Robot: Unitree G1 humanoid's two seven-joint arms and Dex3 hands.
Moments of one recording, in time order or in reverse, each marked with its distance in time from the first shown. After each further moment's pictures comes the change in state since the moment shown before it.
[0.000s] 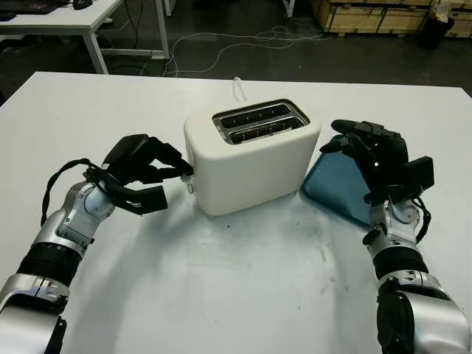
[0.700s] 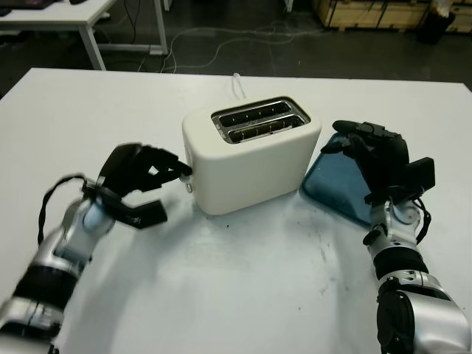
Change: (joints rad) left arm 0.266 -0.045 0.056 -0.225 -0.071 -0.076 0.227; right arm -0.011 0.000 -0.006 0.042 -0.005 -0.028 -0.029
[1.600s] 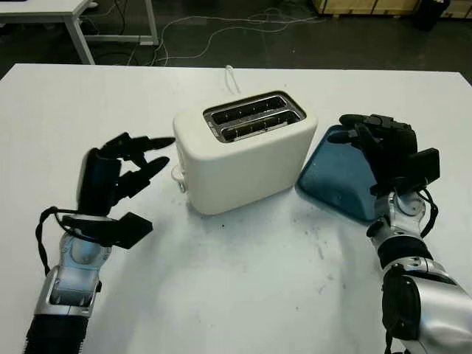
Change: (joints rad) left arm 0.126 -0.173 0.261 -0.463 -0.082 0.206 -0.011; right arm -0.082 -0.058 0.002 0.093 -0.016 -0.064 0.020
